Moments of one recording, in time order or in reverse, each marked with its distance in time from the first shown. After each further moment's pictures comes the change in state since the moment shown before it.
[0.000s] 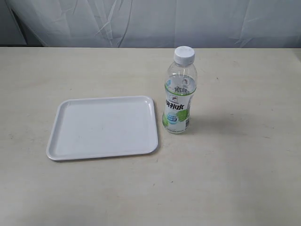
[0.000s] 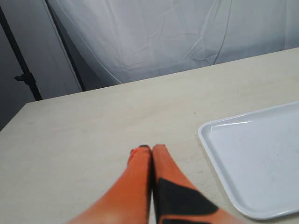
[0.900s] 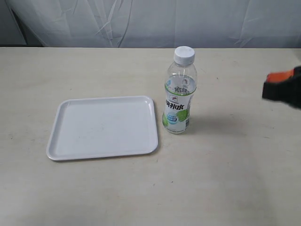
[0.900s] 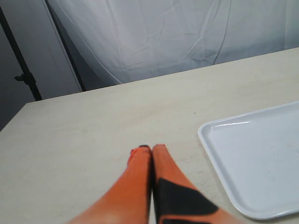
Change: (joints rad) left arm 0.000 0.000 0.000 0.000 0.000 0.000; right arm 0.259 0.869 -0.367 -1.252 0.154 0.581
